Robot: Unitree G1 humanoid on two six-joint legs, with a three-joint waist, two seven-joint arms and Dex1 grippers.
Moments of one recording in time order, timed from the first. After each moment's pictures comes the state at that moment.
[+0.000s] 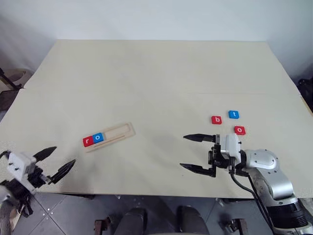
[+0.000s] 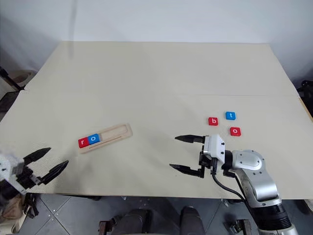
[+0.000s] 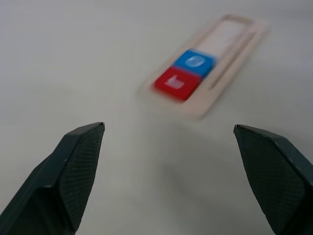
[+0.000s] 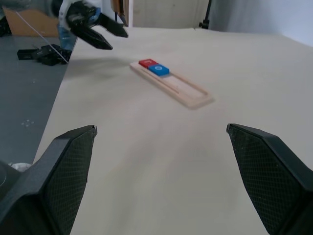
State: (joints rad) left arm 0.19 0.74 0.51 0.08 -0.46 -0.01 -0.97; right arm -0.11 -0.60 0.00 -0.23 0.47 0.02 1.18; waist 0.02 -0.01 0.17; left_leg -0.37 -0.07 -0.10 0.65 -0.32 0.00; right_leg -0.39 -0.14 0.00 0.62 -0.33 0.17
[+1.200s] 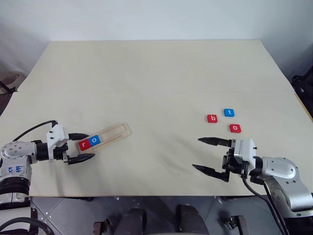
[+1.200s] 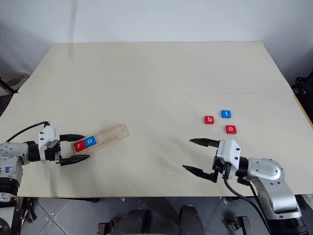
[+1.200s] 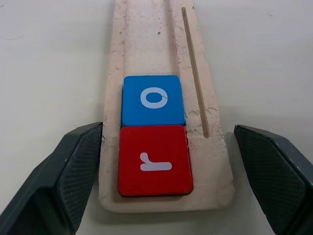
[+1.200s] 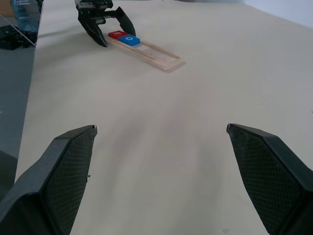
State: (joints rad) left arm -0.44 0.84 0.14 0.80 -0.24 -0.27 -1.35; right arm -0.01 -0.67 -0.09 -0.27 0.47 0.03 1.12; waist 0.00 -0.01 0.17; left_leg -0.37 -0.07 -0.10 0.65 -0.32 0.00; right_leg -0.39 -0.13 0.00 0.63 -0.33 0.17
